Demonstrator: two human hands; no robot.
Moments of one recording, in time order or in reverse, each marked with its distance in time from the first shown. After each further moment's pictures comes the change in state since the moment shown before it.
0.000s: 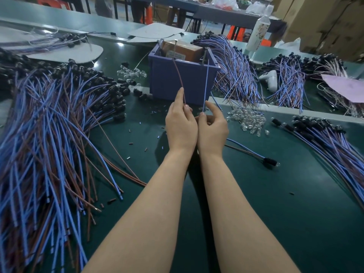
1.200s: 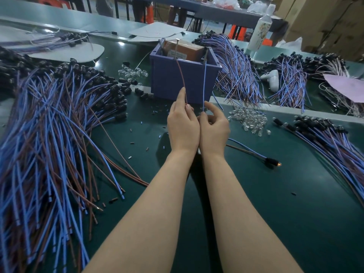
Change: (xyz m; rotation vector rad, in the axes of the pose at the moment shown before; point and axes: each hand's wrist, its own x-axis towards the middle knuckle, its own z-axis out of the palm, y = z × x) left_hand -0.003 0.003 0.000 0.011 0.011 0.004; right_hand -0.002 -0.004 0.000 0.006 -0.007 0.044
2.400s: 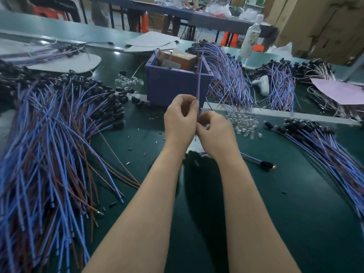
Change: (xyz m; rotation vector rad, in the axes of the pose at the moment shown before) left_hand 0.009 0.022 -0.014 -0.273 -0.114 0.015; right_hand 0.000 -0.032 -0.041 -0.527 -0.307 -0.218
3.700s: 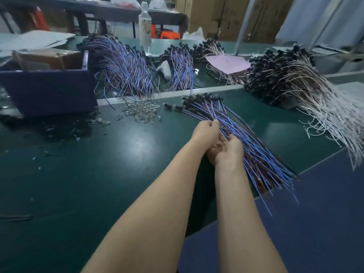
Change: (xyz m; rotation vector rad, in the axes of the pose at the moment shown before) left_hand -0.132 0.047 0.230 0.115 -0.887 -0.412; right_hand -0.071 0.166 -0.142 1.708 0.756 0.804
